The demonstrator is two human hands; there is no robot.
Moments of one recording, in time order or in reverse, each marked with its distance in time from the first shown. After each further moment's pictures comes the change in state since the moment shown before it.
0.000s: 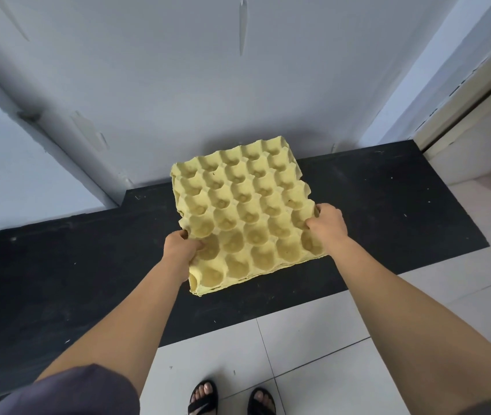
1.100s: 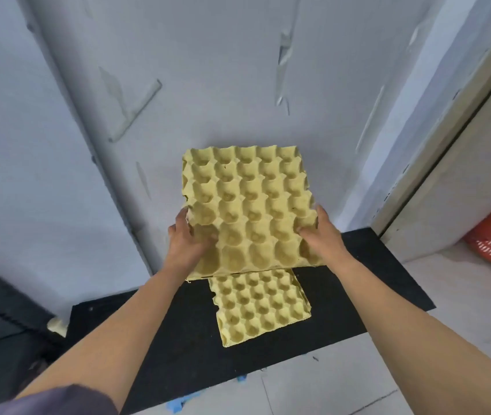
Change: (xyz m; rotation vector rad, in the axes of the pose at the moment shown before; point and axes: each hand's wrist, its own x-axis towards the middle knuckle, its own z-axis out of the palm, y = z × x) left_hand -0.242 0.184 -0.110 0.228 0.056 0.688; right_hand -0.199 -0.159 -0.197 0.292 0.070 -0.343
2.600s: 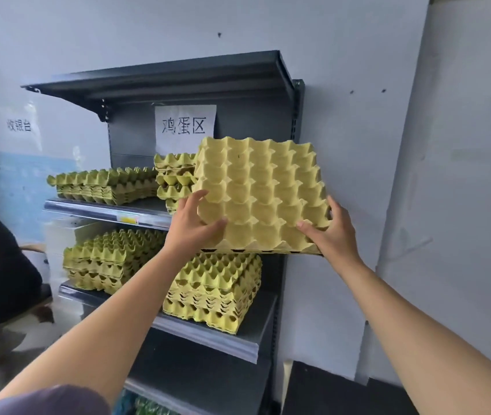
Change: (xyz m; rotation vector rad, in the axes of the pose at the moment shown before) left_hand -0.473 0.003 -0.572 0.185 0.785 0.405; right_hand -0.498 -0.404 0.191 0.288 -0.081 -0.952
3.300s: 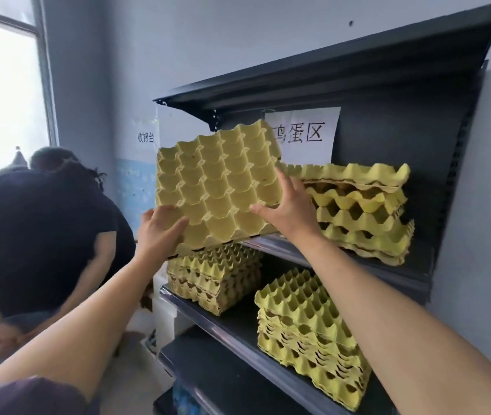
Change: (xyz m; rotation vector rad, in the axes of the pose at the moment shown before) left_hand 0.081 -0.207 -0.199 0.176 0.487 -0.259; right_hand 0.077 -0.162 0.308 -0.061 -0.237 -0.472
